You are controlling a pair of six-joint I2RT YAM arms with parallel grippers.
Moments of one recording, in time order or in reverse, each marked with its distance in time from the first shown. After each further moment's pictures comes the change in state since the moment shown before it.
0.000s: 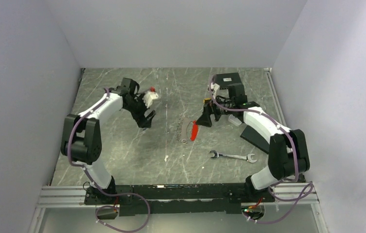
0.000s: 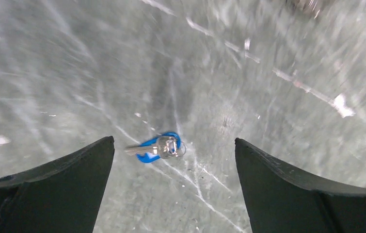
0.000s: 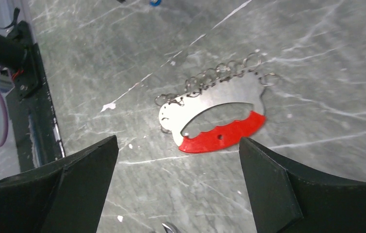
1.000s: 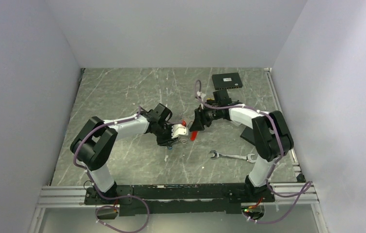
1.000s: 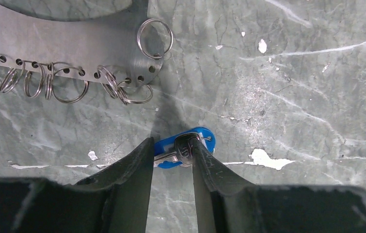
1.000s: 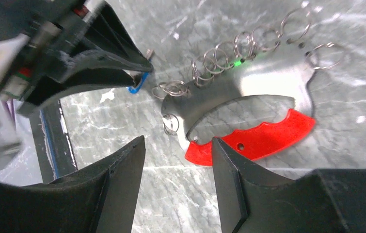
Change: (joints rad) left arm -0.425 -0.021 -0.227 0.272 -0.029 0.023; right arm 0.096 0.266 0.039 0.019 0.007 0.043
